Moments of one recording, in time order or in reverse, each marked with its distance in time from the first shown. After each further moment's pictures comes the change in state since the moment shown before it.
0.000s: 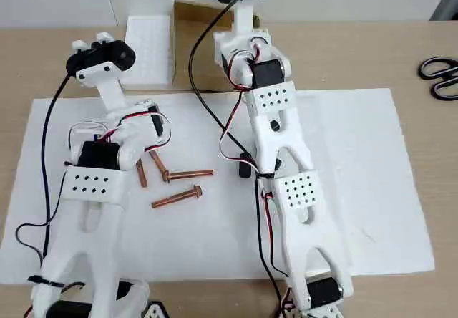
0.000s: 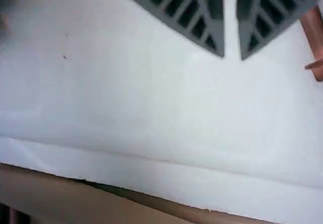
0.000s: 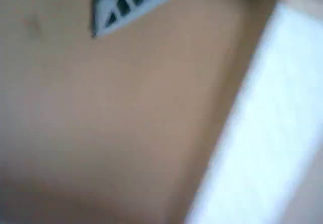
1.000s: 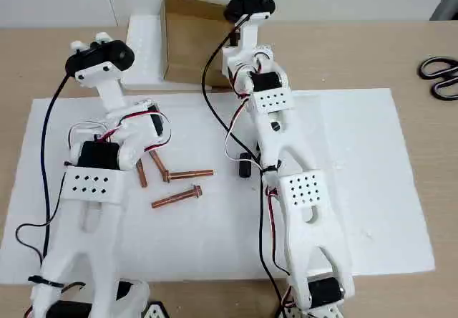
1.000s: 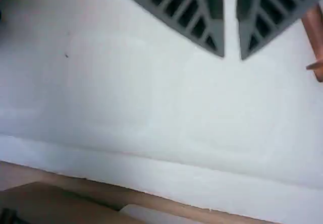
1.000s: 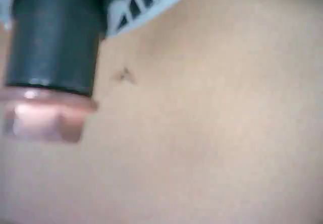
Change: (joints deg) left arm -0.1 0.0 0.0 0.0 0.4; right arm 2.2 1.1 23.4 -26.8 0.0
